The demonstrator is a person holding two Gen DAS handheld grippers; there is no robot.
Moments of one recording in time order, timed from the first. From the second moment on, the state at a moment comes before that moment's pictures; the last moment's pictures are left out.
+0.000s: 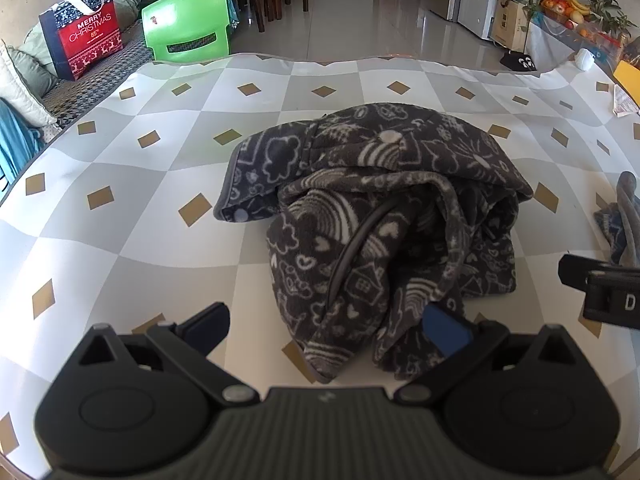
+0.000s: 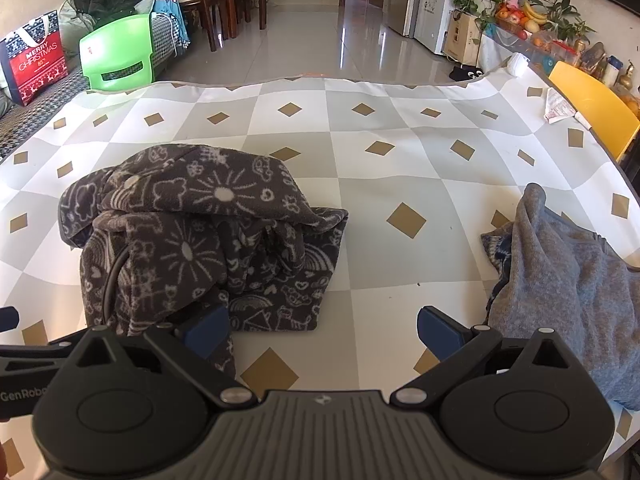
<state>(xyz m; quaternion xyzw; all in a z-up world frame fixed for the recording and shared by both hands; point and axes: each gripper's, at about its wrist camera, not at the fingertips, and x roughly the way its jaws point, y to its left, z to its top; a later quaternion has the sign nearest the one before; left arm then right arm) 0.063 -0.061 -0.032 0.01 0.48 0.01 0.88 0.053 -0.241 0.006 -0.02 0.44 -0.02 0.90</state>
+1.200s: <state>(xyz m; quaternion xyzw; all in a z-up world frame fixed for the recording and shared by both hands) 0.059 -0.065 -0.026 0.01 0.47 0.04 0.88 0.051 -0.238 0.003 -0.02 0.44 -0.02 0.90</state>
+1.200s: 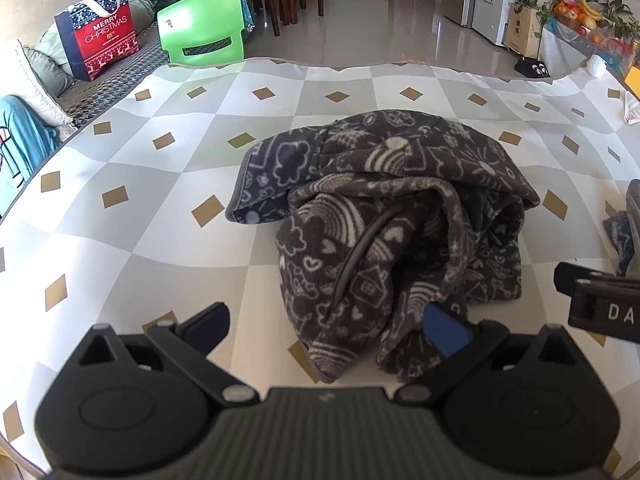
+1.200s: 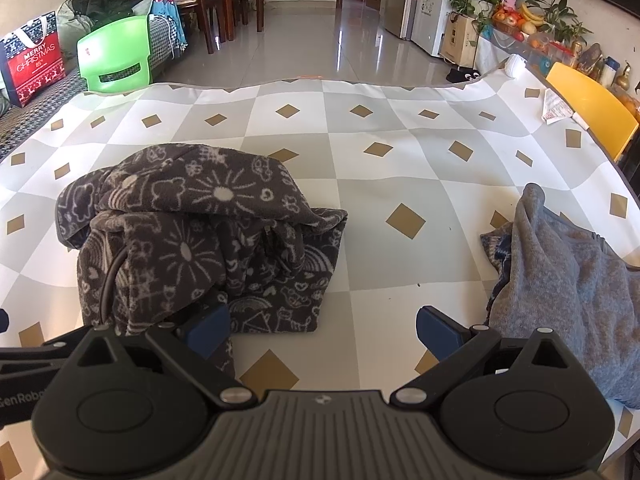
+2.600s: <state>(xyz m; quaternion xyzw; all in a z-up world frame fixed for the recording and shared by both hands) 0.062 -0.059 -0.027 0.02 0.46 0.08 0.88 0.052 -0.229 0.002 -0.03 0.44 0.00 0.90</state>
